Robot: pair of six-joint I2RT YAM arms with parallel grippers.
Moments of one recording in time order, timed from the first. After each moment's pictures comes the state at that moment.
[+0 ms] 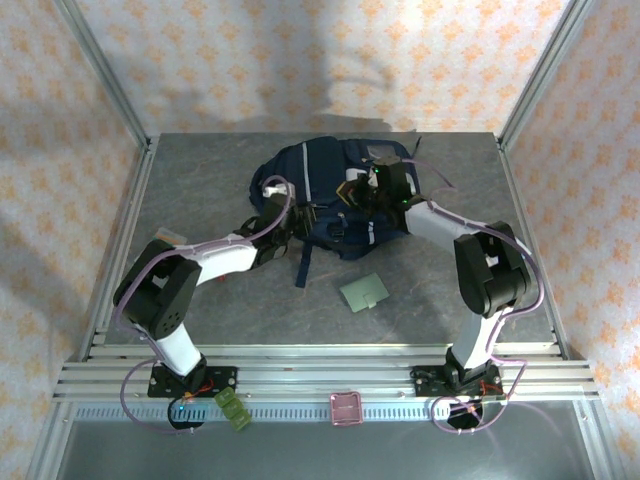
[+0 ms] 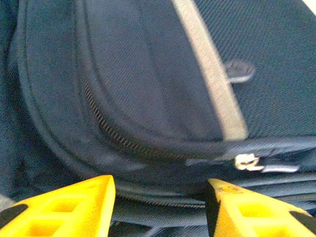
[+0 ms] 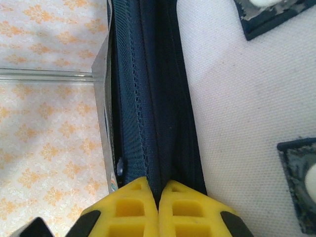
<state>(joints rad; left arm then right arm) -0.51 1.69 0.89 0.20 -0.15 -0.60 0.40 1.80 1.18 0.06 -0.42 1.11</state>
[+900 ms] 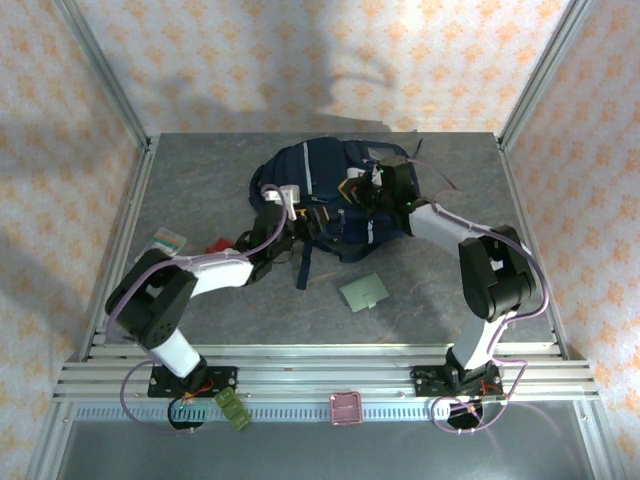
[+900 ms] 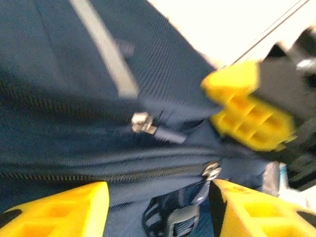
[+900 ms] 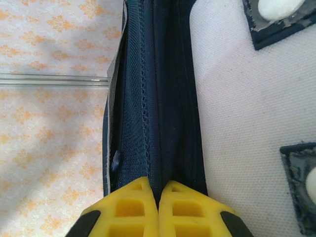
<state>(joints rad) -0.55 1.66 0.76 0.56 0.00 -0.66 0.39 1.76 1.14 0.12 -0.43 1.16</state>
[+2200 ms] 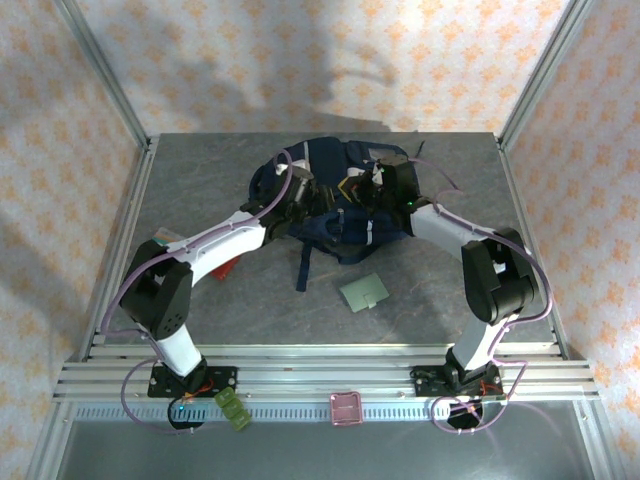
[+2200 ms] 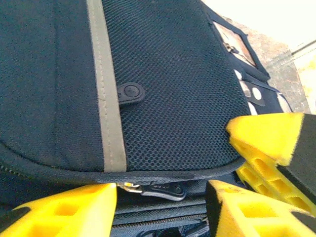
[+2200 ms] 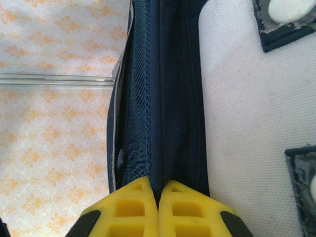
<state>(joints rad) -0.56 1.71 1.24 -0.19 -0.12 -0.73 0.39 1.74 1.14 0.11 -0.43 1.17</state>
